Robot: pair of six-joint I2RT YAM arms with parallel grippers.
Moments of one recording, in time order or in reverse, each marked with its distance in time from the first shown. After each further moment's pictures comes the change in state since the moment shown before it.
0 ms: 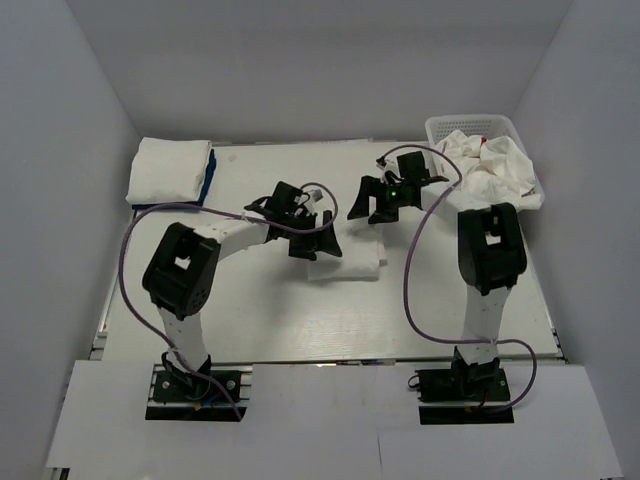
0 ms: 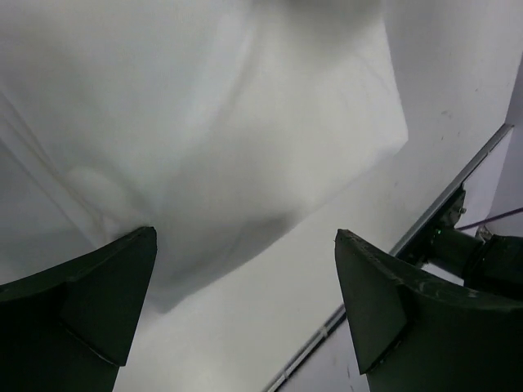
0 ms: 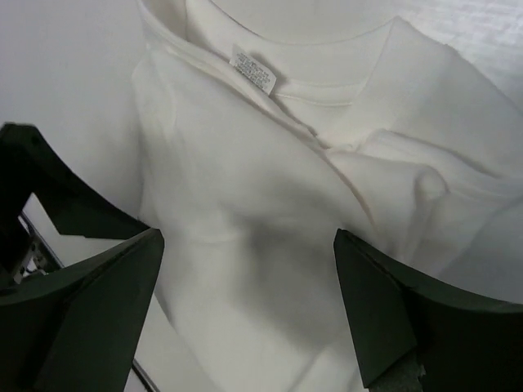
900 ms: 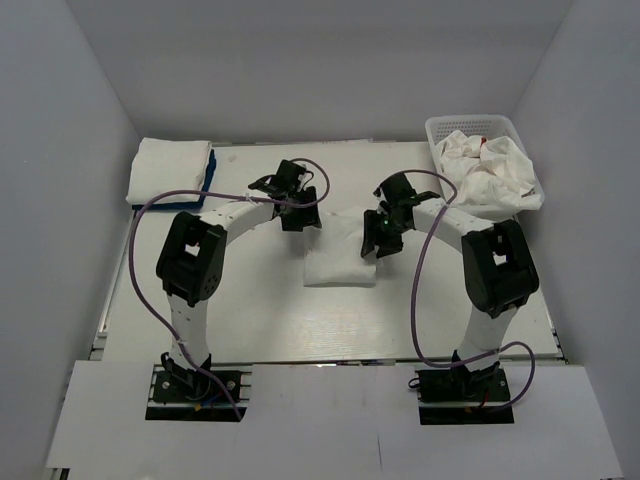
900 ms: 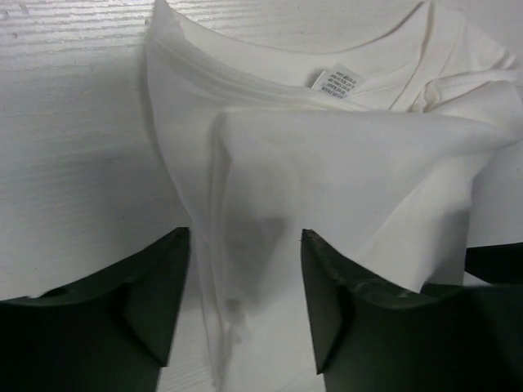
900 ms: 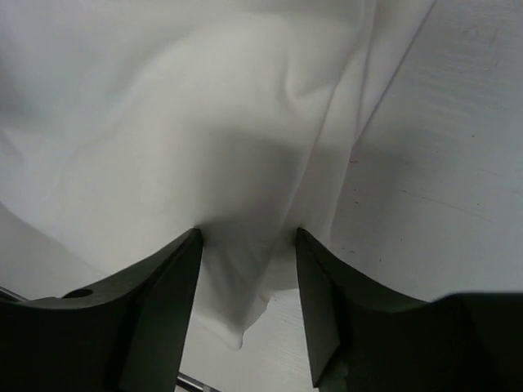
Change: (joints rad) left arm 0.026 0.070 0.240 -0.229 -0.456 -0.053; right arm 0.153 -0.268 -0.251 -0.277 0.374 0.027
